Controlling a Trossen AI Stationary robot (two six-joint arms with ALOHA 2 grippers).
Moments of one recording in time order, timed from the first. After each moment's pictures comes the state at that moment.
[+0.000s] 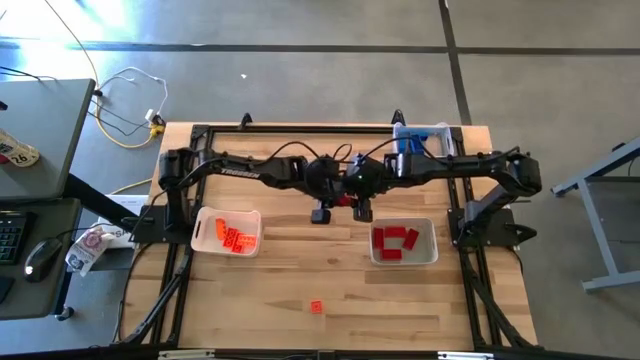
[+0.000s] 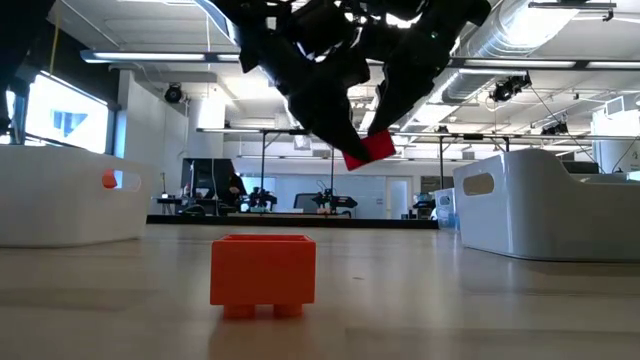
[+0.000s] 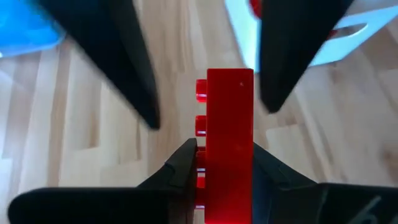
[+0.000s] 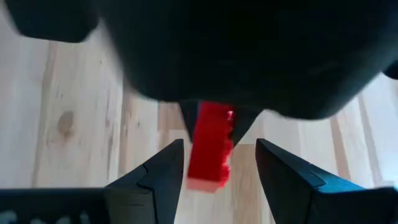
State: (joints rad) left arm 0.28 1.90 1.33 -0.28 0.14 0.32; right arm -0.13 1.57 1.20 -0.60 -0.03 -0.13
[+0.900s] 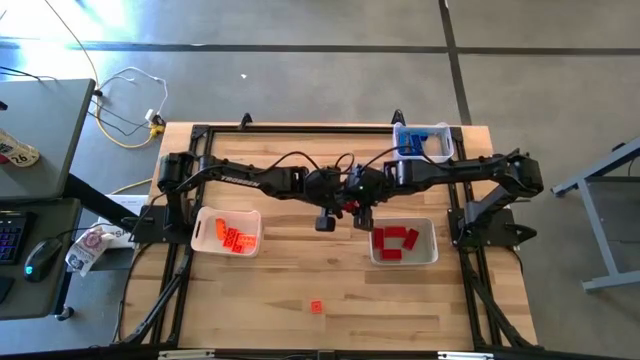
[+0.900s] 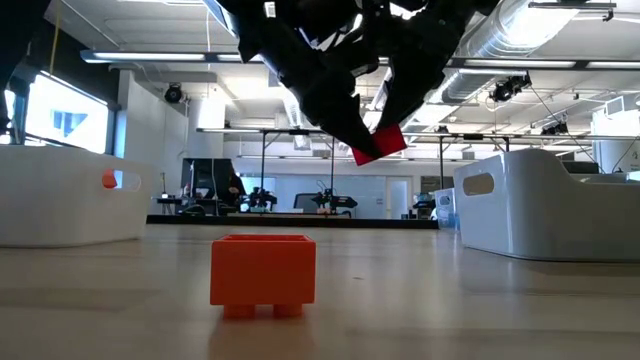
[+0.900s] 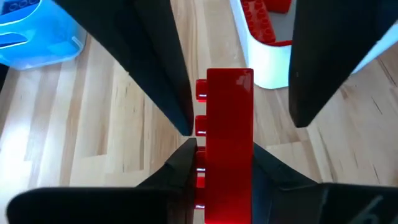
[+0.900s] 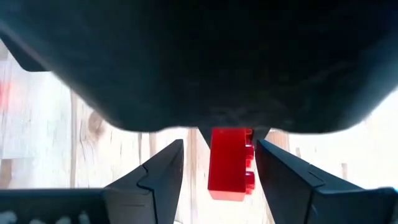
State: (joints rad) left arm 0.21 1.89 1.33 -0.22 -0.03 0.27; right arm -0.05 1.57 1.21 -0.67 -0.02 0.01
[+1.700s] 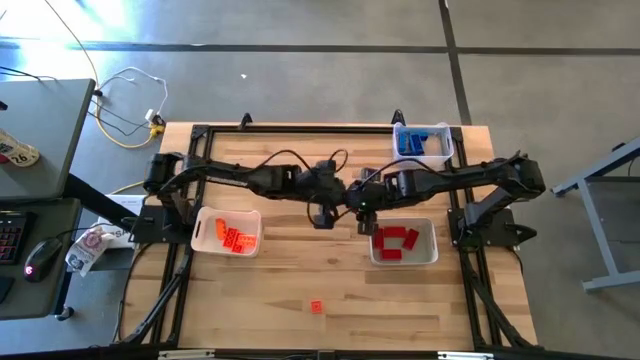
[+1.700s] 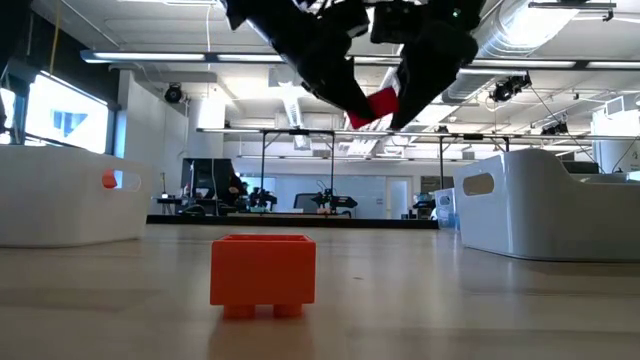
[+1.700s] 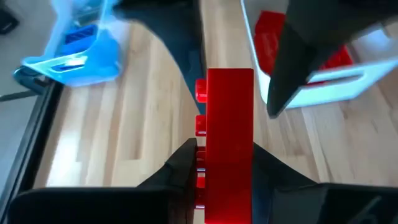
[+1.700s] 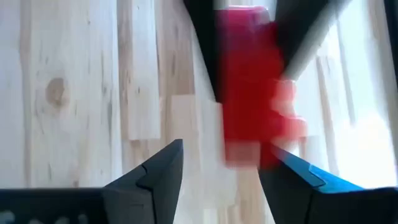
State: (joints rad) left arm 0.16 1.81 1.34 -0.27 -0.13 0.26; right arm 0.04 1.55 1.22 -0.75 0.22 0.01
